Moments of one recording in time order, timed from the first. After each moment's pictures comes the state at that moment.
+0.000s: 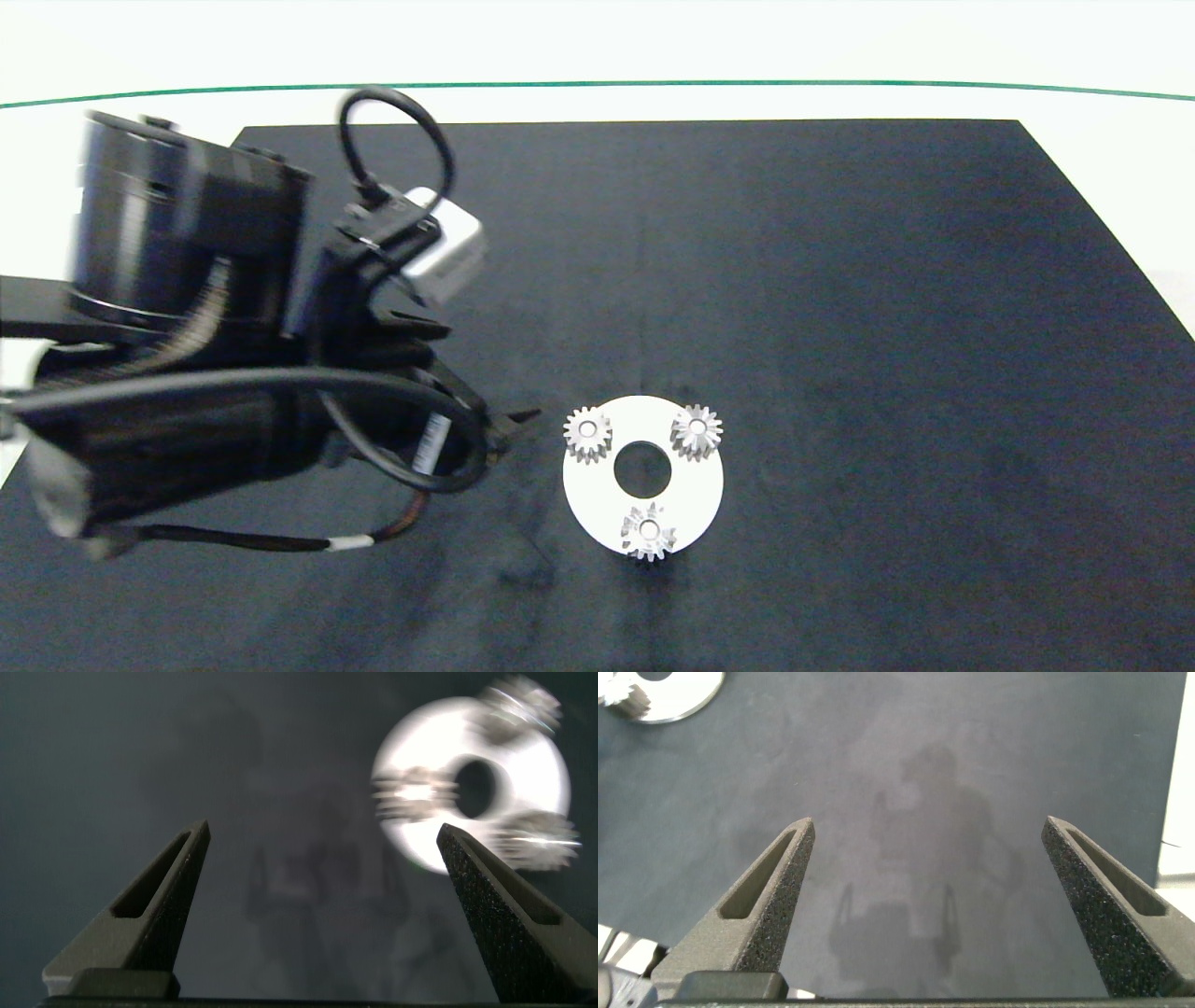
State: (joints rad) left arm -0.68 1.38 -1.06 0.08 0.21 0.25; right arm 0.52 0.46 -0.70 0.49 -0.35 -0.14
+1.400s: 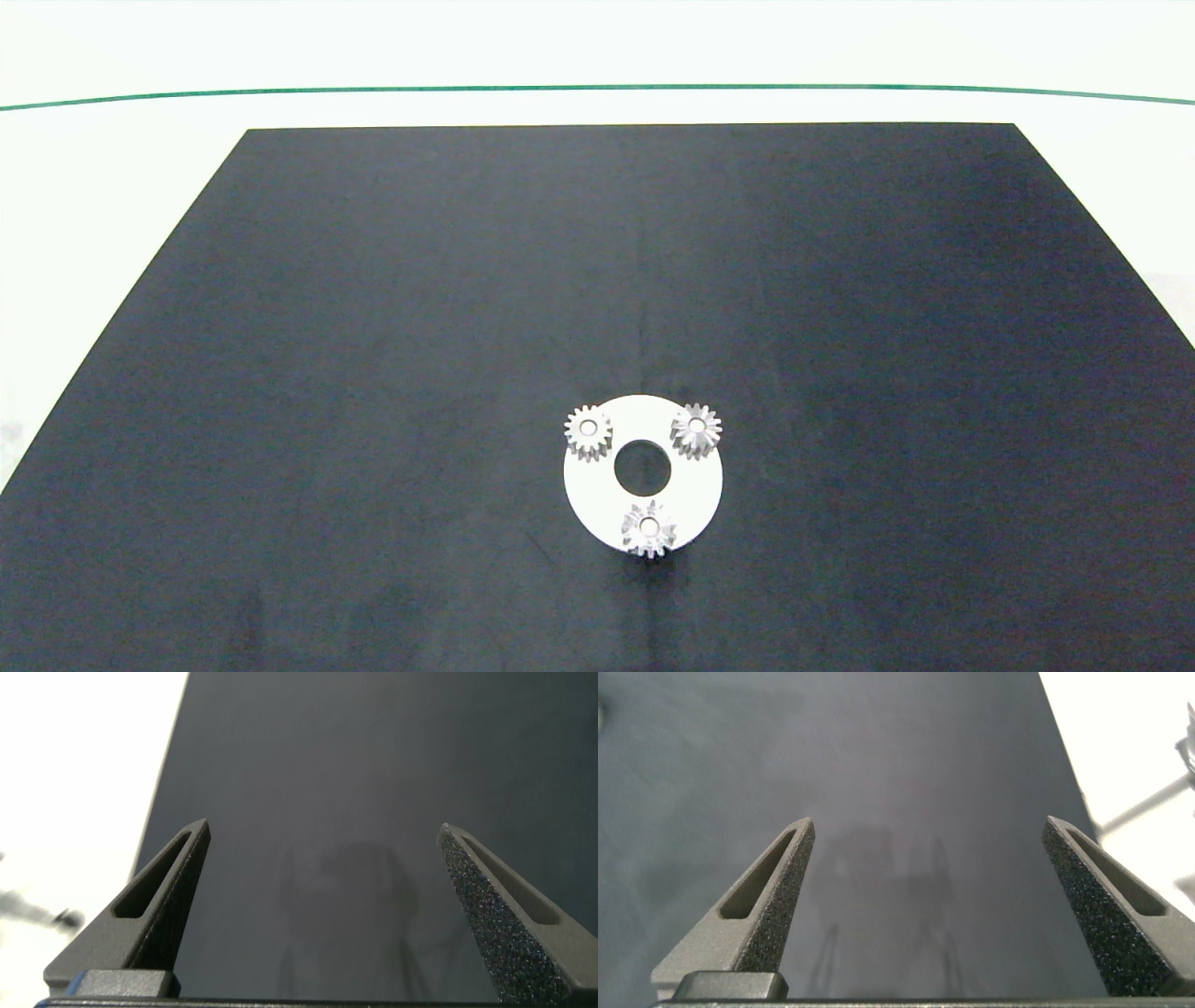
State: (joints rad) left arm 0.00 0.00 -0.22 0.14 0.06 0.18; right arm 0.00 0.00 -0.22 0.18 -0.11 -0.14
